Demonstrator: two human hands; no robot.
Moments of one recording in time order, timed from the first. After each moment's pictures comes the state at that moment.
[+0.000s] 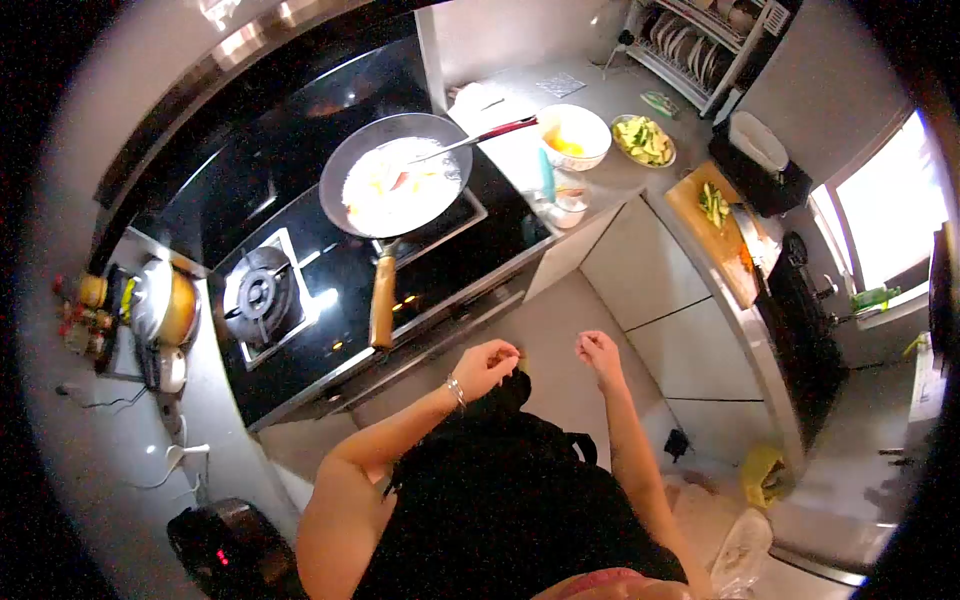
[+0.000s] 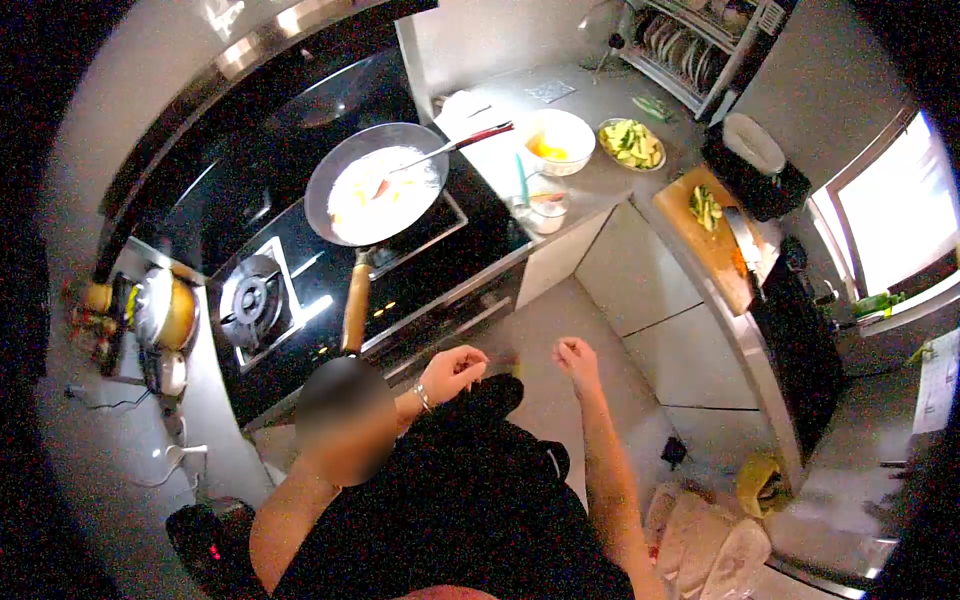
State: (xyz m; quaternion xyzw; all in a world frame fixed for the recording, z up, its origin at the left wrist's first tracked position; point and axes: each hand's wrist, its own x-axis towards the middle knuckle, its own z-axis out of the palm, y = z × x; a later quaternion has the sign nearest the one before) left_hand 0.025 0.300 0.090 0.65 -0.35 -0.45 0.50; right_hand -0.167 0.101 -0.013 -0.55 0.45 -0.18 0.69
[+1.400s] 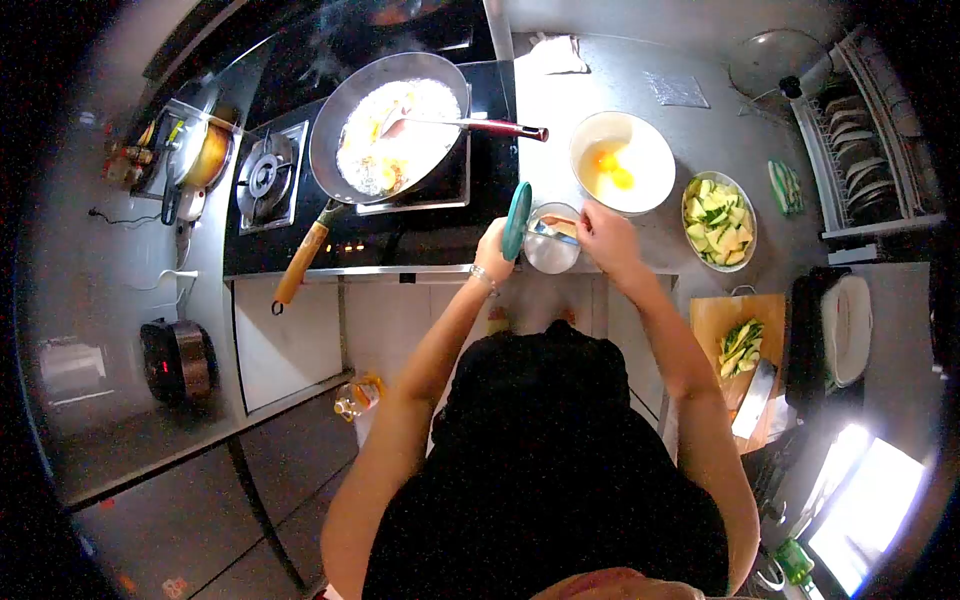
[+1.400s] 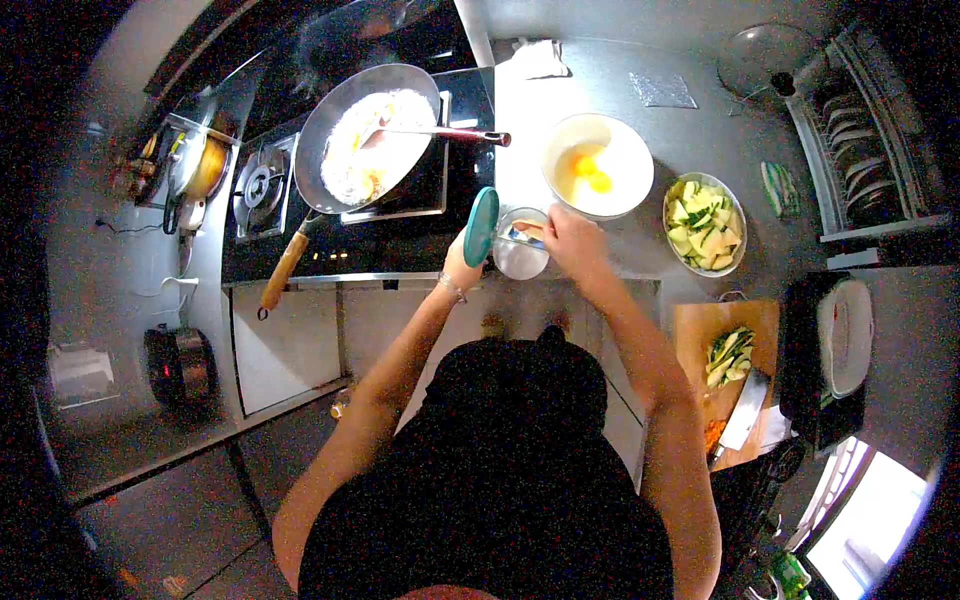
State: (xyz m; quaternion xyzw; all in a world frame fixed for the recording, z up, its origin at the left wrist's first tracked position) left_hand 0.104 0.000 0.018 0.83 -0.14 -0.04 0.53; right_hand 0.078 -0.213 0.092 -0.96 0.00 -0.01 0.28
